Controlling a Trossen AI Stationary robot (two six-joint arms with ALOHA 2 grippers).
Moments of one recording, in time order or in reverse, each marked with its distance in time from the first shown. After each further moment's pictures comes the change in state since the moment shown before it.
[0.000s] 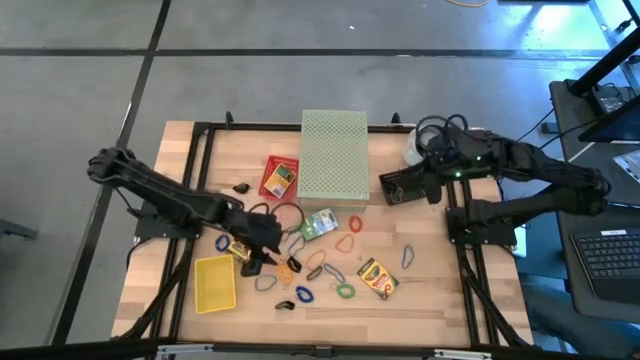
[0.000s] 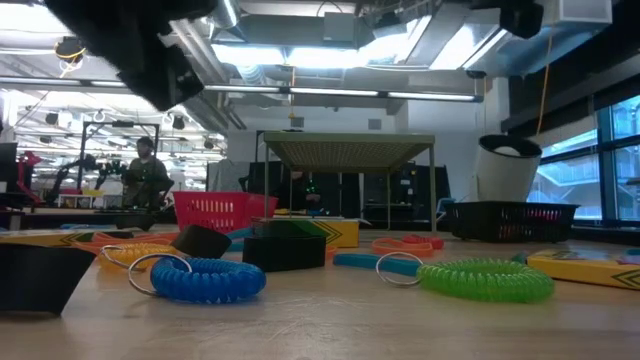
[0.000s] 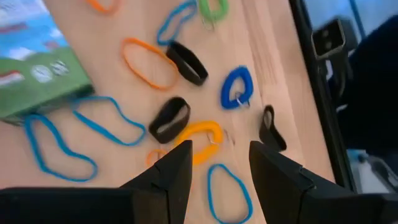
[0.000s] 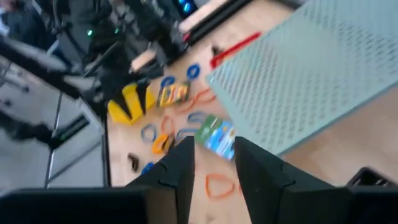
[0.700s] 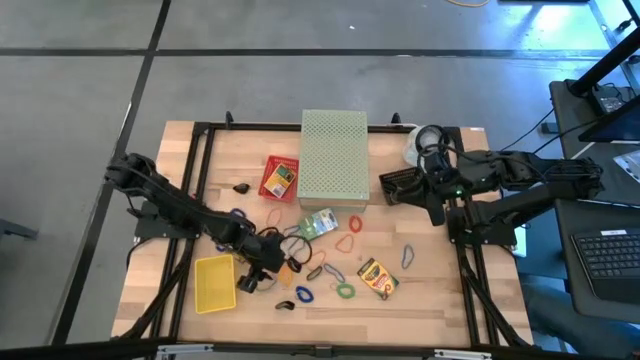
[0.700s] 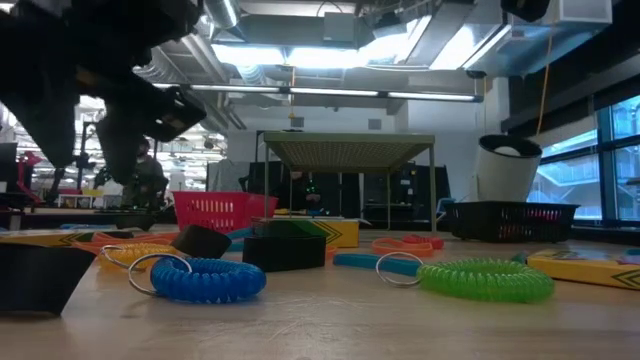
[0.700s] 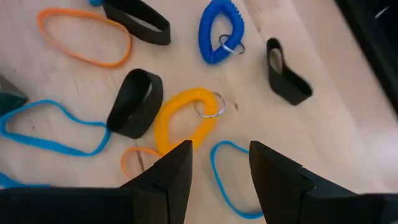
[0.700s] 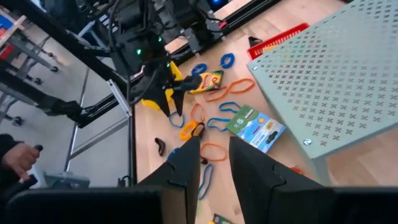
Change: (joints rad) left arm -0.106 0.197 0.002 0.044 -0.034 0.263; right arm 0.249 0.013 -0.009 0.066 0.133 0.068
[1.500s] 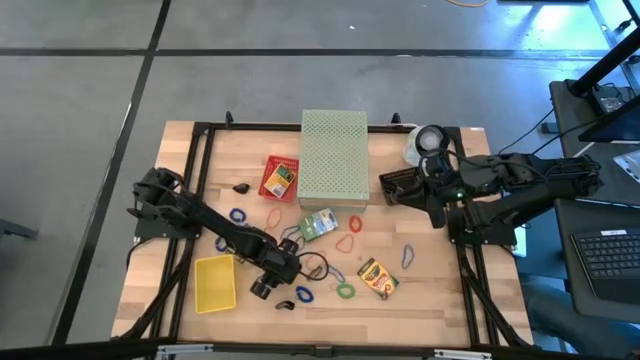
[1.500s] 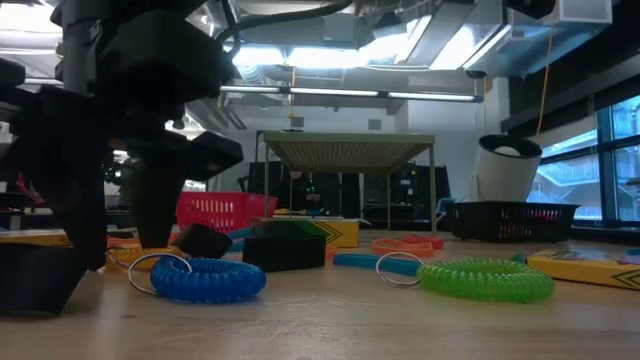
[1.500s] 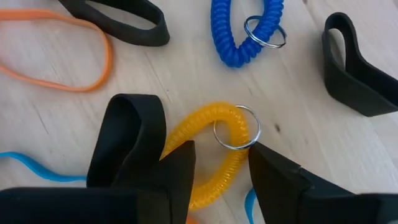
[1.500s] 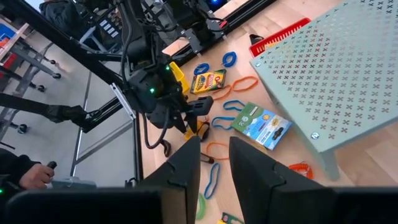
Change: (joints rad) left arm -0.009 0.288 0.138 0.008 -0.043 0.114; right arm 0.056 0.000 0.000 0.000 0.049 0.063
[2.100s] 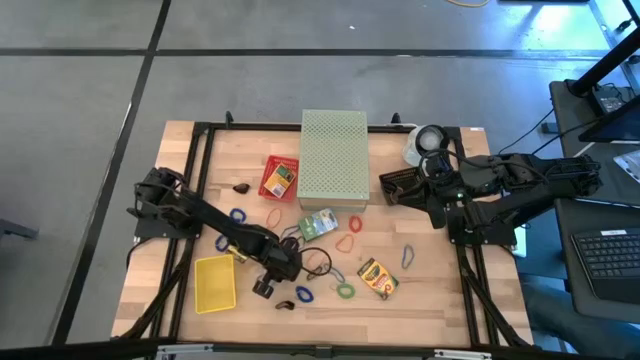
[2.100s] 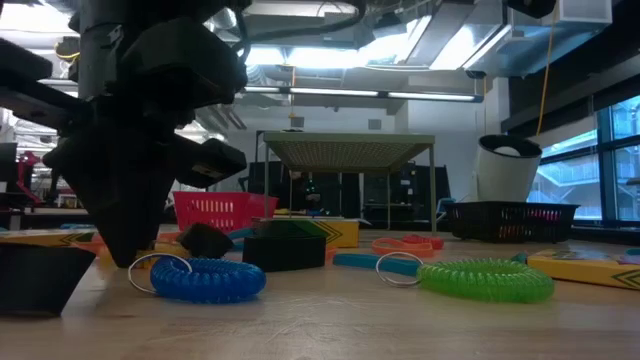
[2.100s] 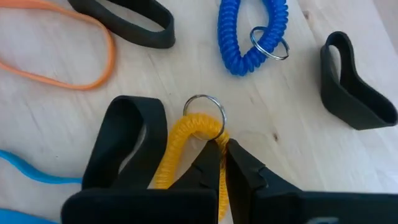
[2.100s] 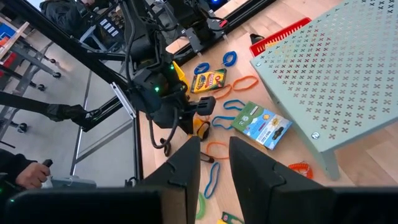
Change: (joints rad) left arm -0.015 0.007 0.017 -0.035 0.082 -0.056; right arm 0.001 0.000 0.000 -0.001 0.000 -0.003
